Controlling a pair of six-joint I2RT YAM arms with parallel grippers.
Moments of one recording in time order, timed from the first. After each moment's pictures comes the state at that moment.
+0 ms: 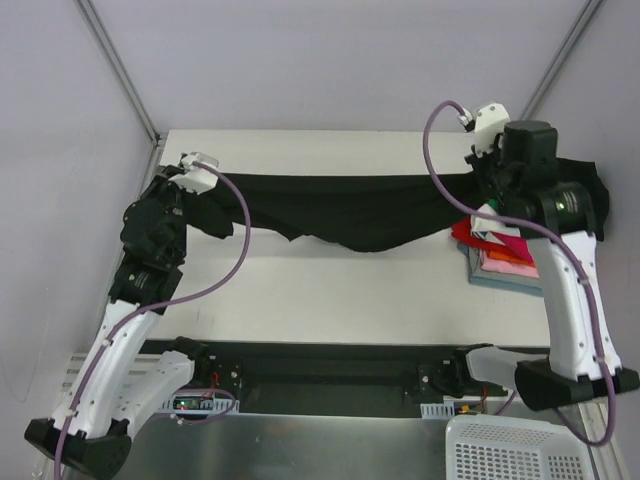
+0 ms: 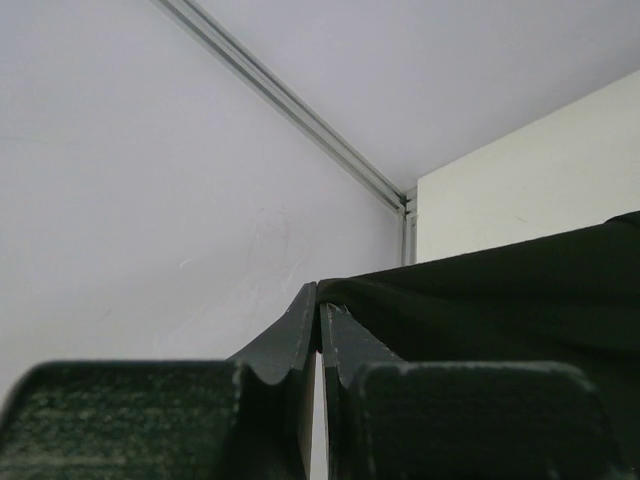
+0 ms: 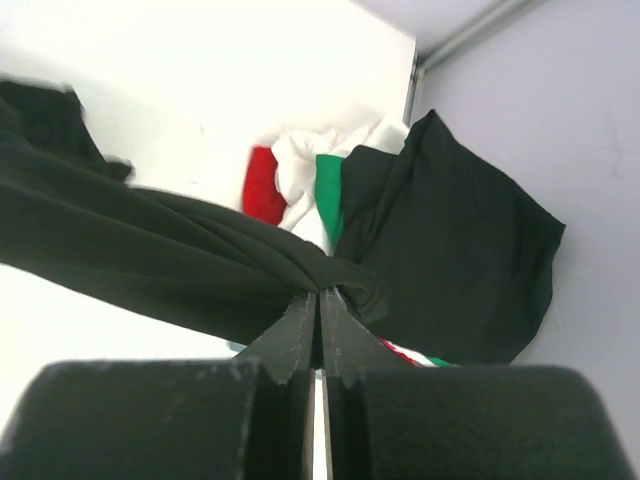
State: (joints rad) left arm -0.30 0.79 0.94 -0.07 -0.47 0.83; right arm 0.23 1.27 1.73 -1.04 0.28 -0.40
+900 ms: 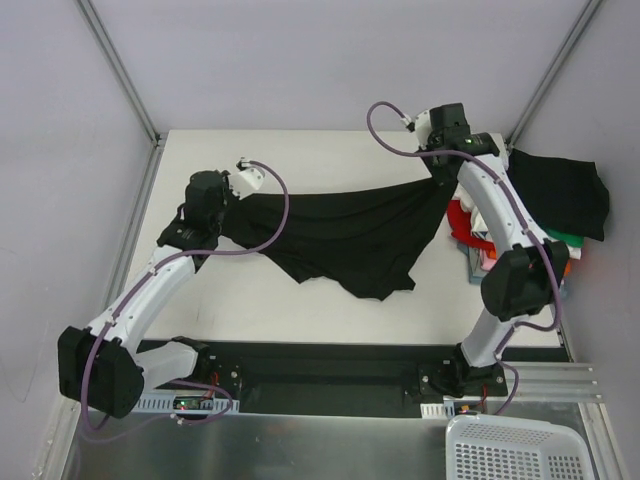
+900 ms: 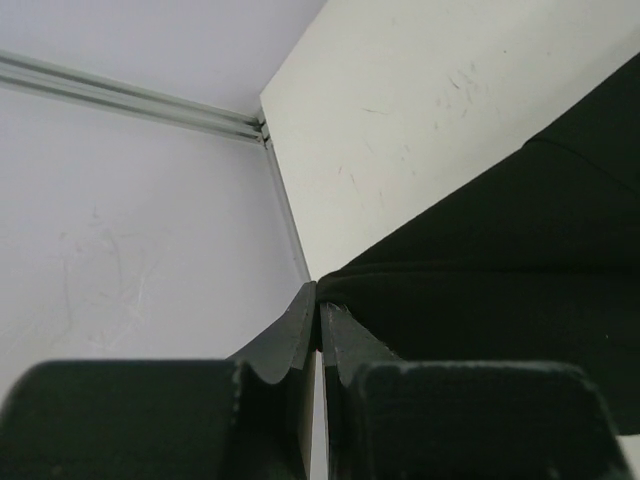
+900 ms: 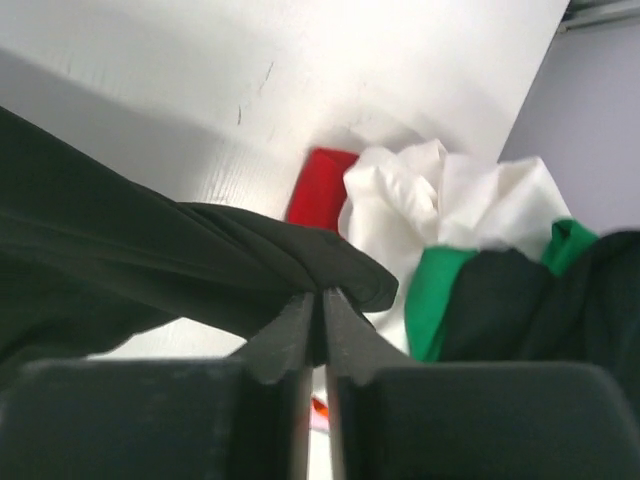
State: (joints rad) left arm -0.31 1.12 0.90 -0.17 -0.36 0.80; right arm 0.25 1.72 1.74 -0.92 0.27 -0.42
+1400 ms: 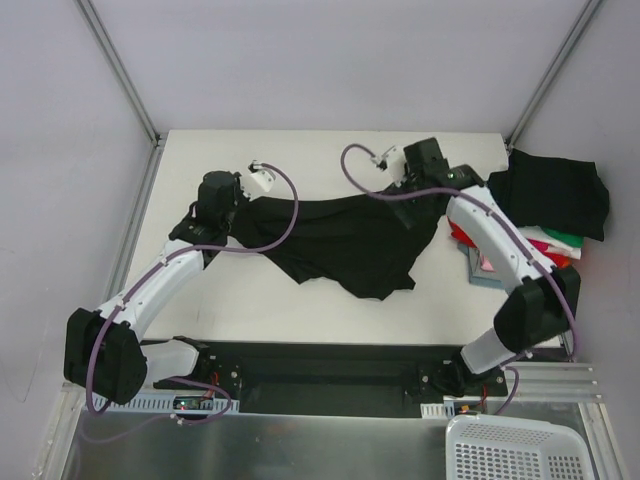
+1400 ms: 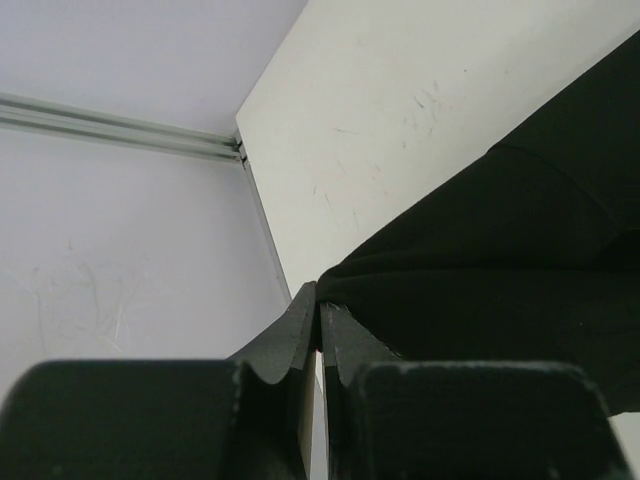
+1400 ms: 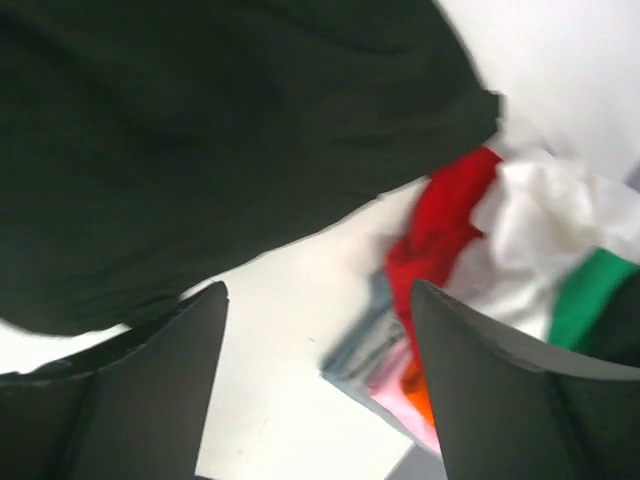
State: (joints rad) left arm -0.35 1.21 0.90 -0.12 -0.35 0.80; right arm 0.40 1.58 1.50 -0.89 0.18 -0.41
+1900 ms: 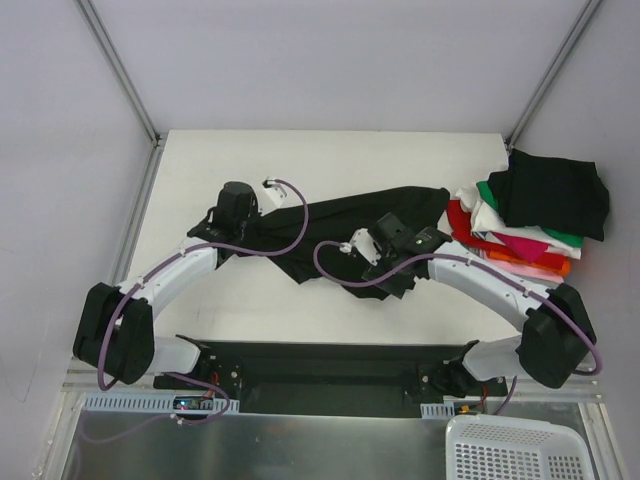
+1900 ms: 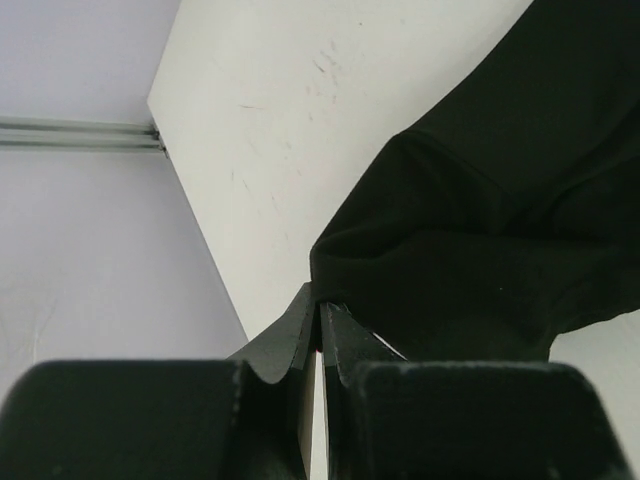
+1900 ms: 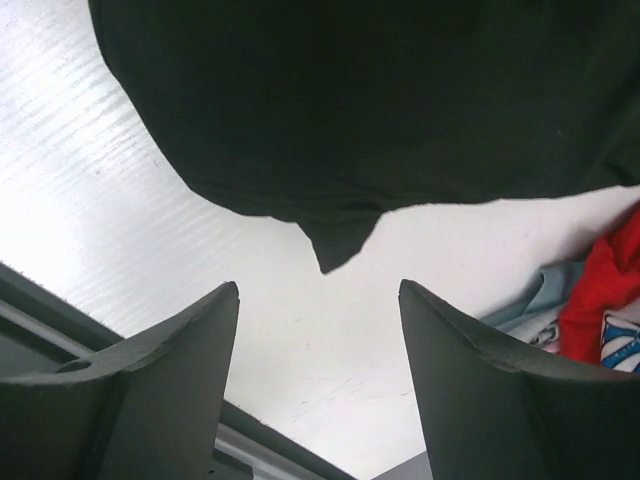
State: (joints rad) left arm -0.40 1.31 0.83 -0.10 -0.35 0.77; right arm 0.74 1.35 0.99 -0.88 0.16 -0.39
